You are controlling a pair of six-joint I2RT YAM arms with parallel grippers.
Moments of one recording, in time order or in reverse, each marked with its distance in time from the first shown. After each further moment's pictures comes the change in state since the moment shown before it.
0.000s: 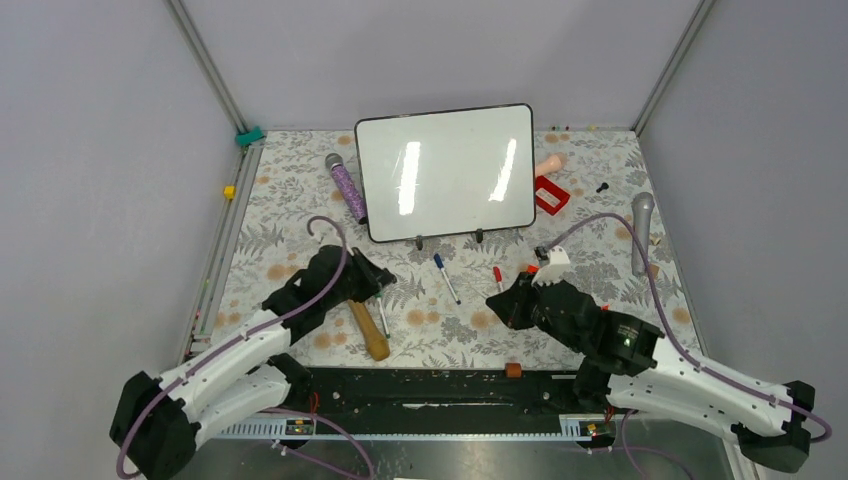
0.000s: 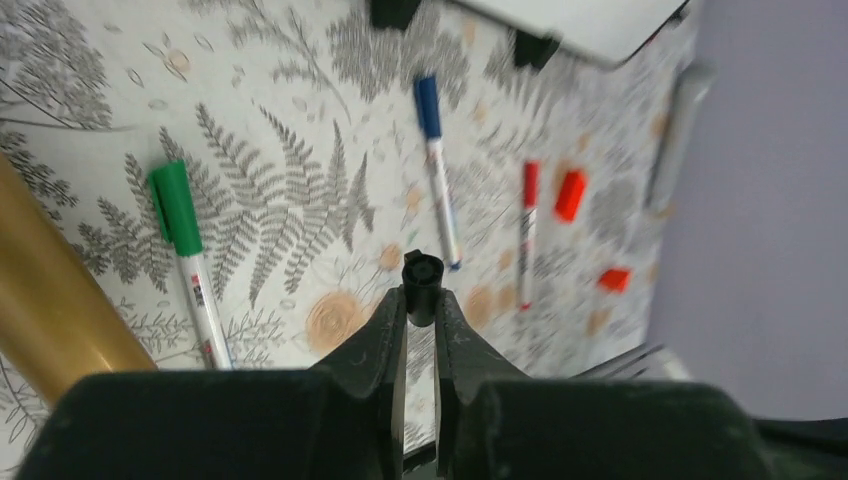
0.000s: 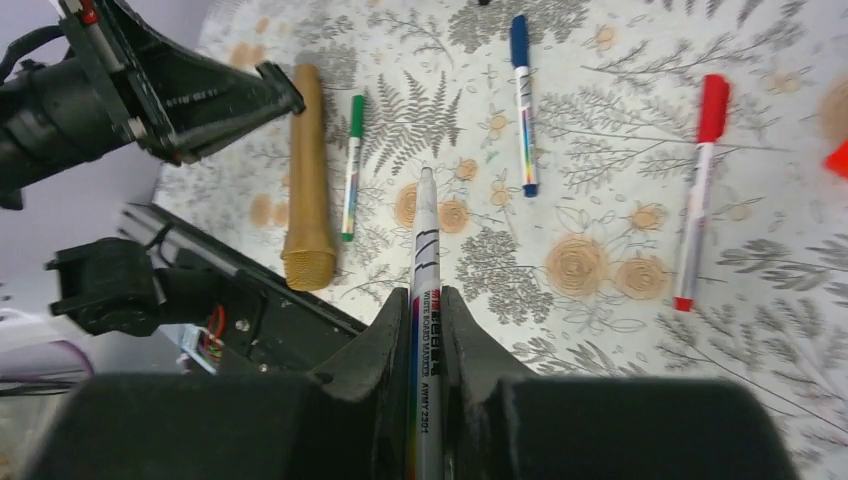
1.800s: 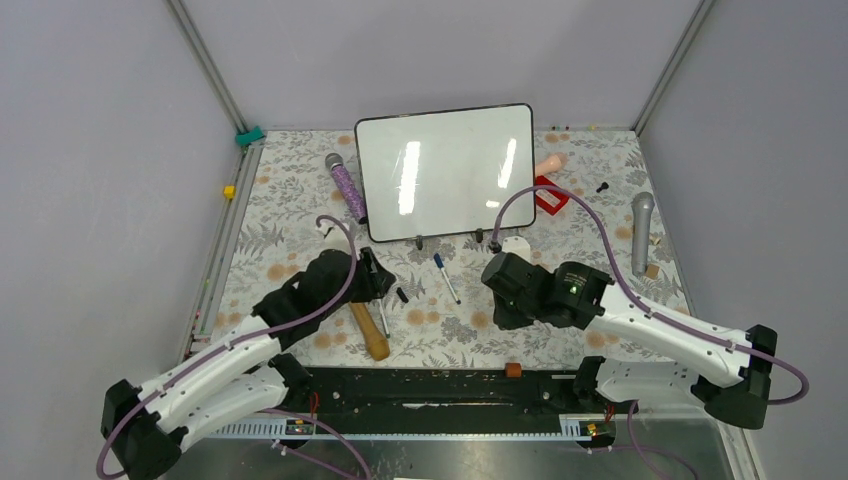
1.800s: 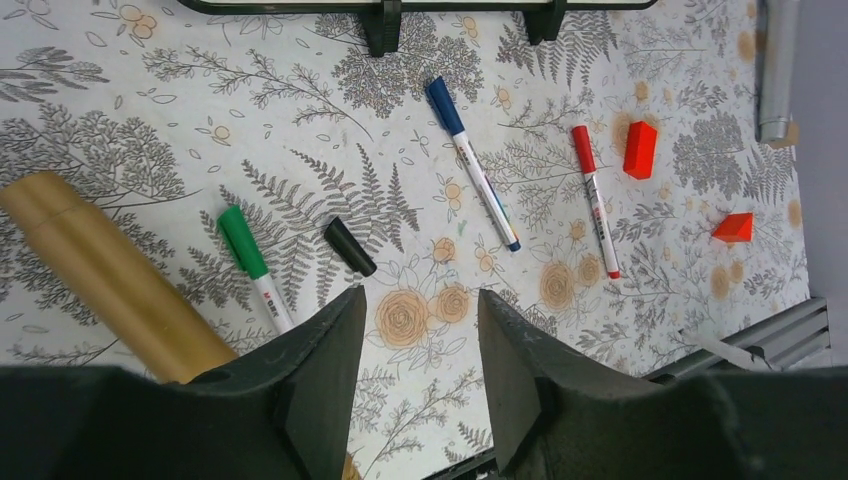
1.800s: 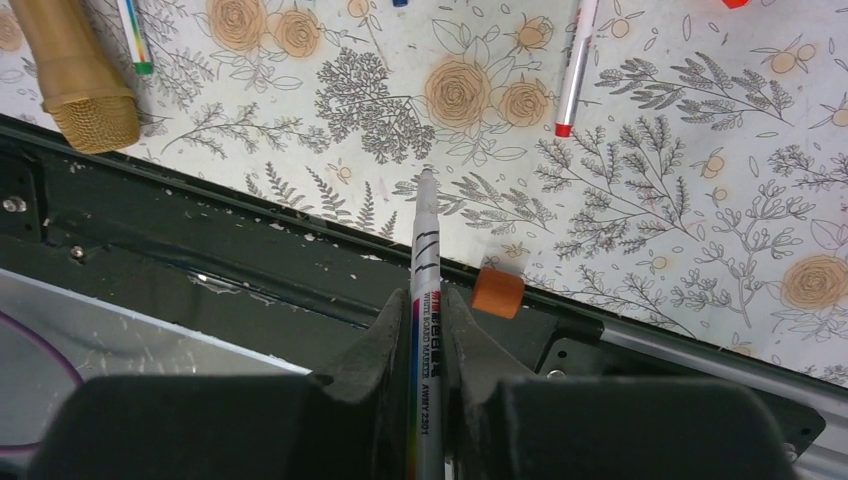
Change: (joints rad) left arm -0.187 0.009 0.121 -0.160 -0.184 0.334; right arm 0.000 0.555 0.545 -0.697 -0.080 -0.052
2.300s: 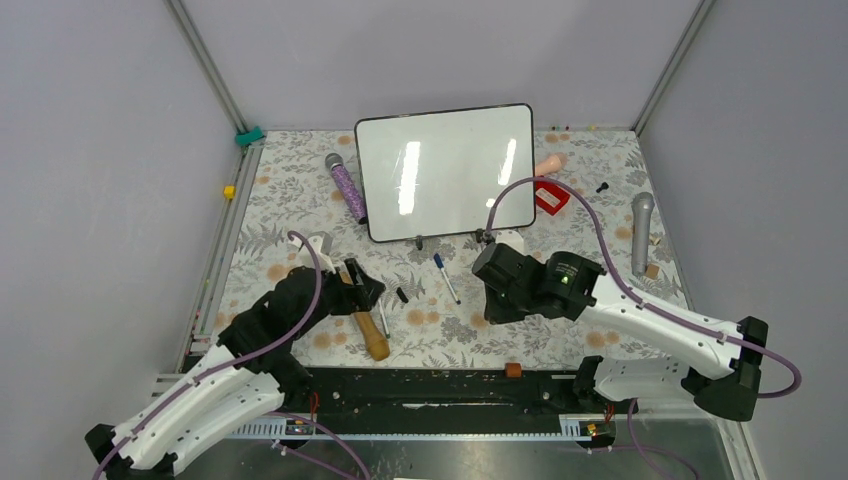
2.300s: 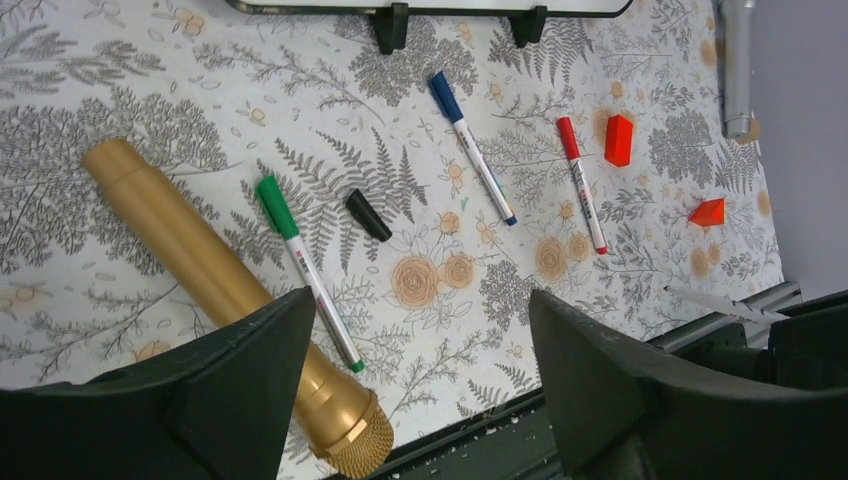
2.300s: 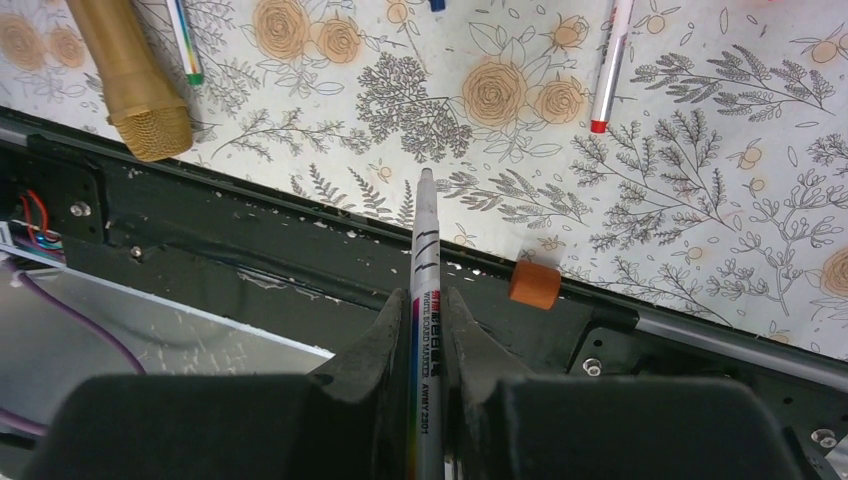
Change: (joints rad) left arm 0.000 -0.291 -0.020 -0.188 -0.013 0.024; right arm 0.000 0.081 0.100 -0.029 -0.037 0.054
